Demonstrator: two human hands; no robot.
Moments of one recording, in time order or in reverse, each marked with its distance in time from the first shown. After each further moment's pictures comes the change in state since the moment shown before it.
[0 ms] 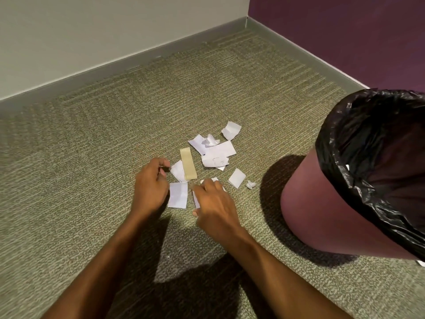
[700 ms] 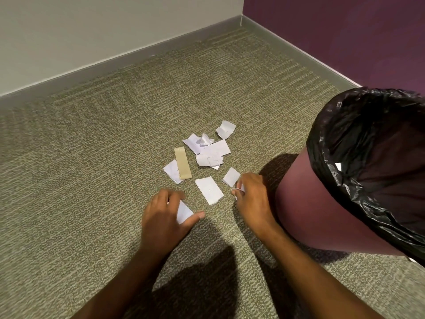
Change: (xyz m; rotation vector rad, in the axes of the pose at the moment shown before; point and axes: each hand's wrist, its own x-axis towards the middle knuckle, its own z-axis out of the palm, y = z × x) left_hand -0.083 -0.013 0.042 0.542 -0.031 0.258; right_hand -0.016 0.081 -0.030 0.278 0.250 0.325
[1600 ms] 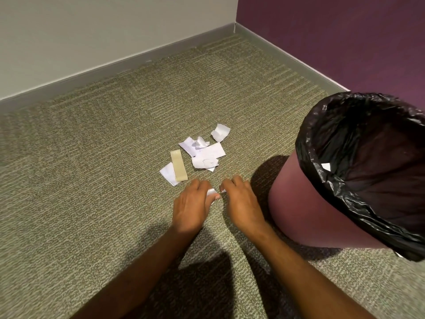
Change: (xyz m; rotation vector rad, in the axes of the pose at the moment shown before) left_hand 0.045 0.069 0.015 -0.069 -0.126 0.088; right_hand -0.006 -0.002 0.009 -0.277 -0.119 -0.179
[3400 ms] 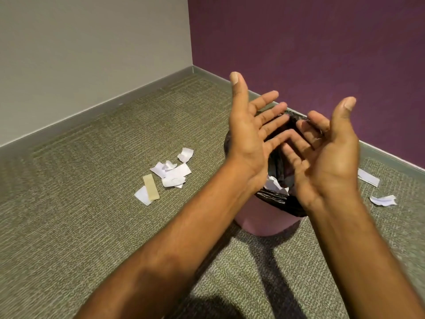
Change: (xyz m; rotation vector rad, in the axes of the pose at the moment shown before) left_hand 0.025 0.305 -0.215 -1.809 -0.311 -0.281; right_hand -0.116 -0.035 -0.313 1.682 0.678 0.326
